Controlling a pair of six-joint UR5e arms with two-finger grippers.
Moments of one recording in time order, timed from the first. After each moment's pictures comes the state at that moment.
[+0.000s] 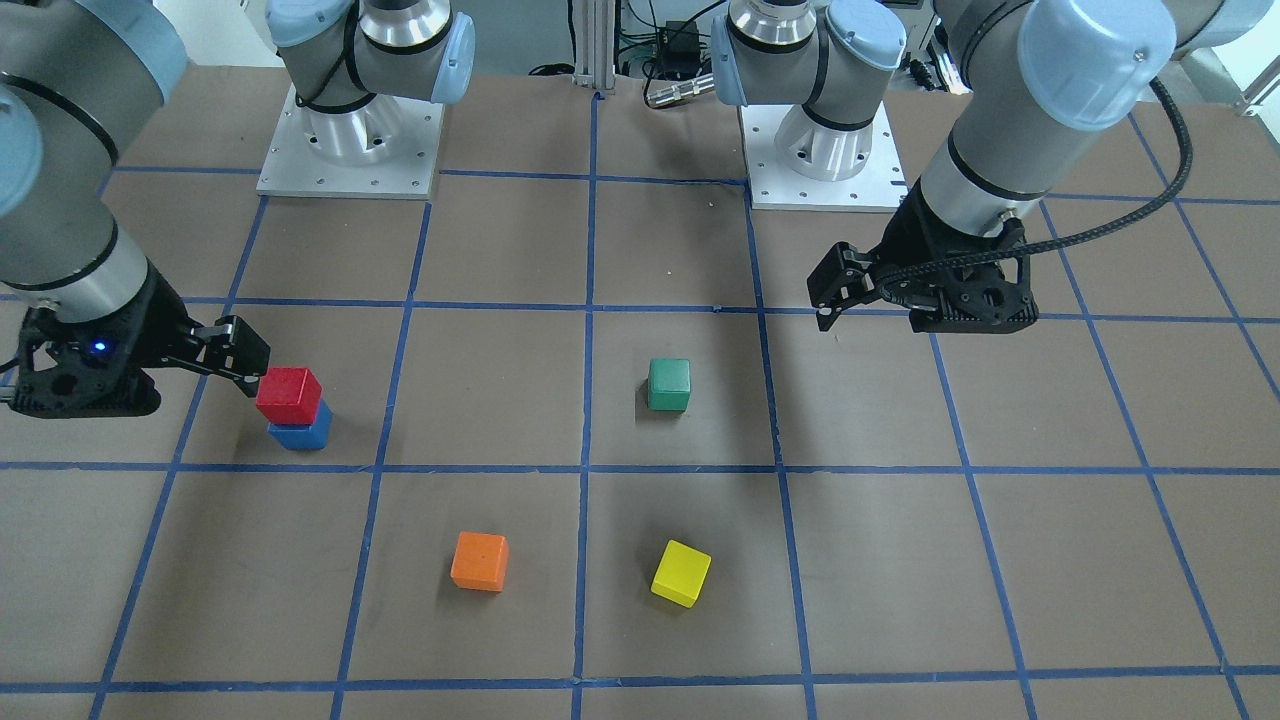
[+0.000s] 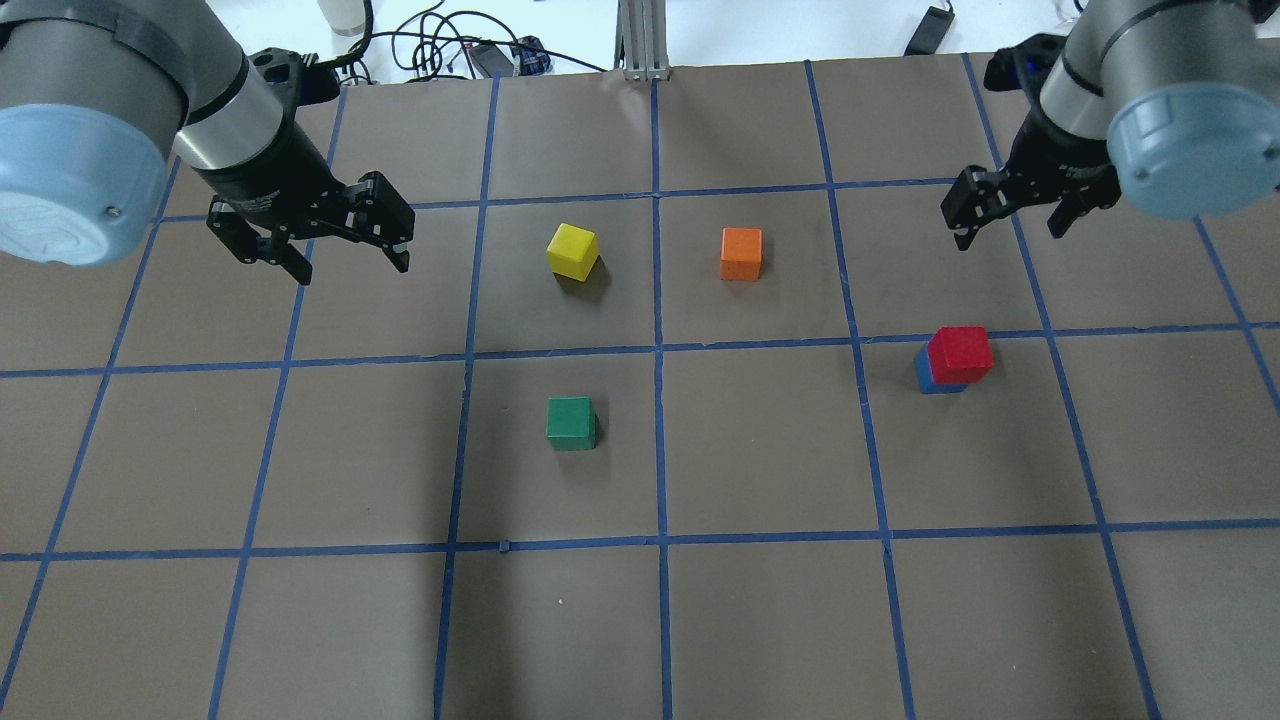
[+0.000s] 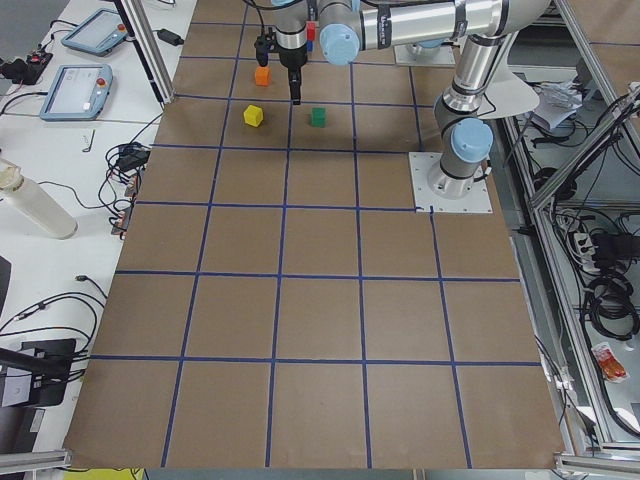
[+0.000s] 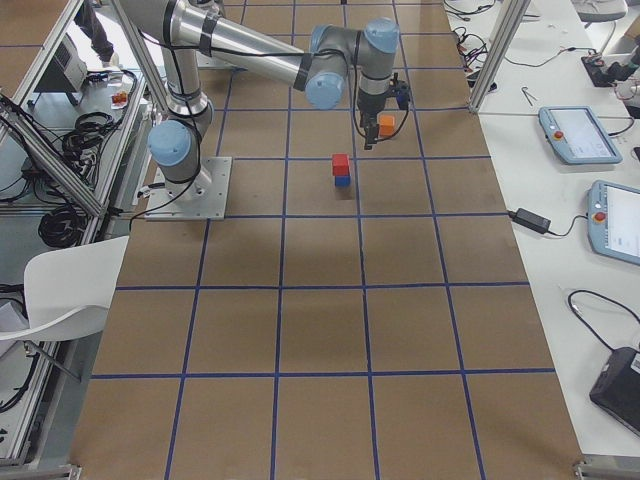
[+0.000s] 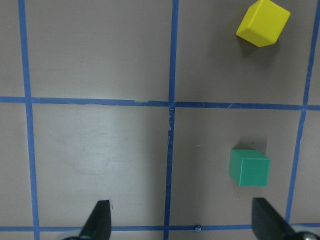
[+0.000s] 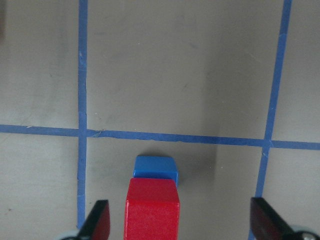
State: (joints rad) left arm -1.49 -1.63 -1.66 -1.46 1.50 0.03; right arm 1.39 -1.40 1.63 -1.79 -1.59 -0.23
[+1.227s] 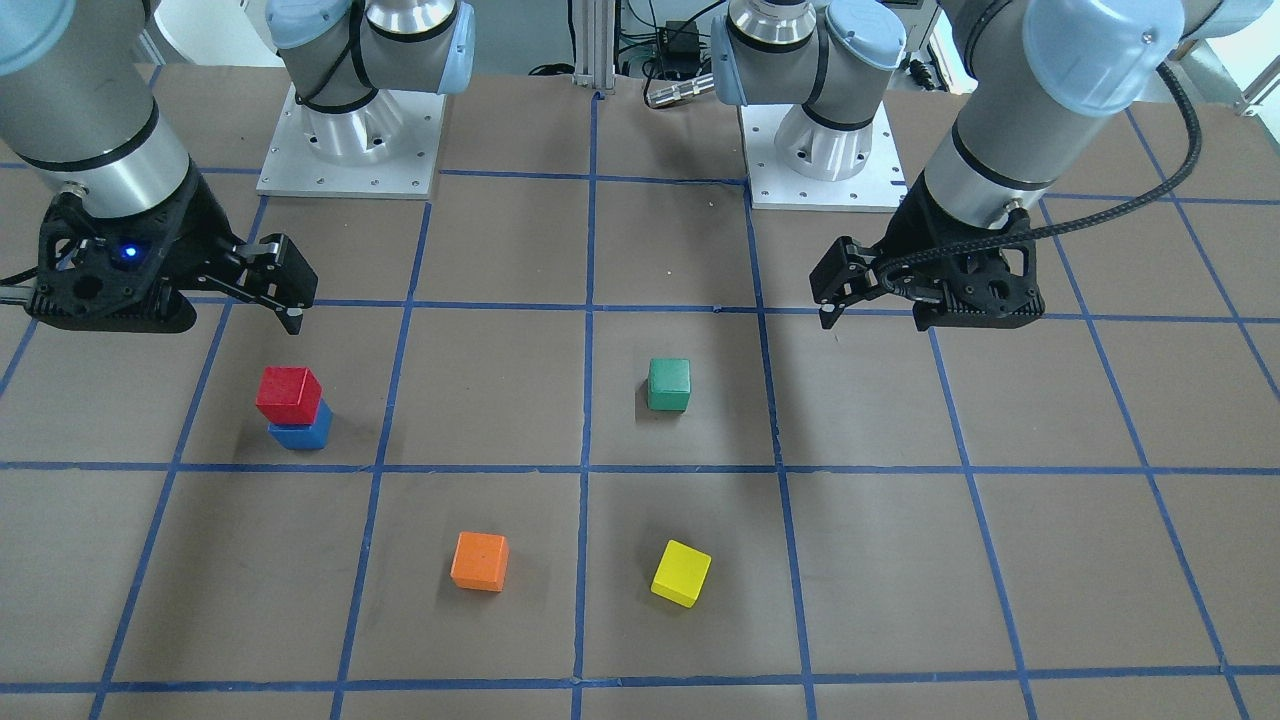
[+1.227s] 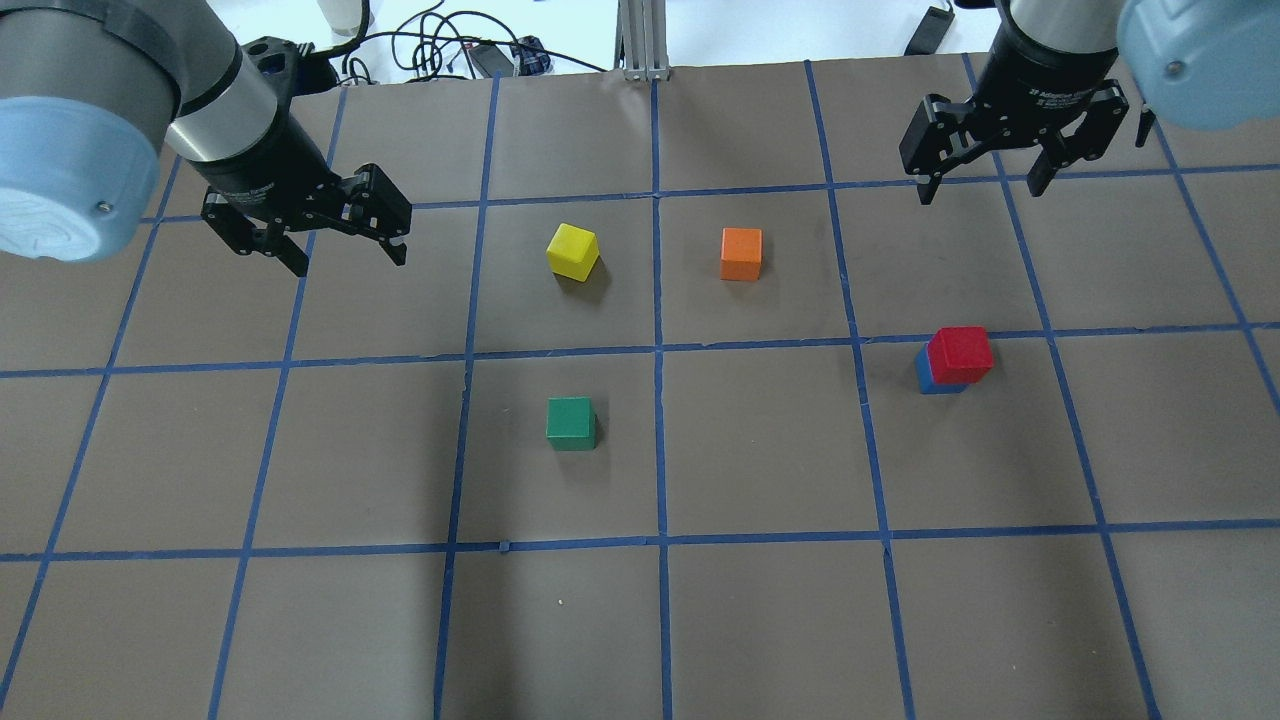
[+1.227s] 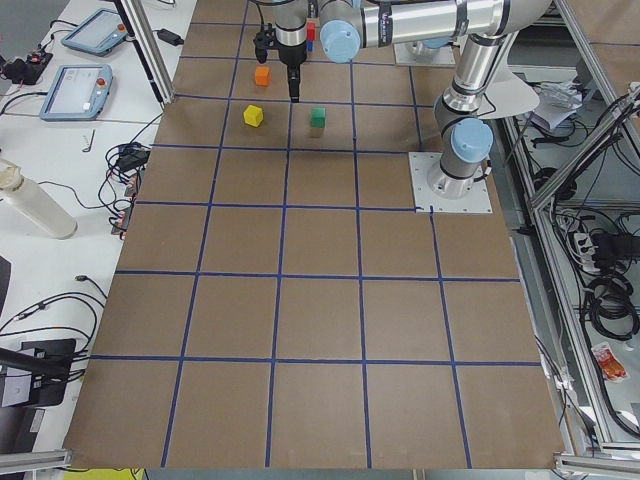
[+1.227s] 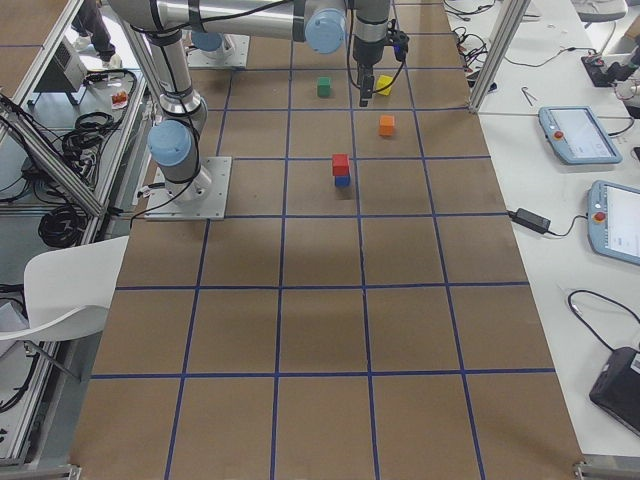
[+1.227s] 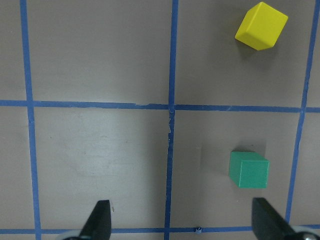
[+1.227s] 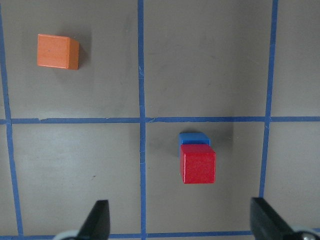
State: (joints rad) left arm -1.50 -1.62 -1.65 -1.46 1.51 0.04; right arm 1.51 -1.46 1.52 -1.62 -1.61 -0.07
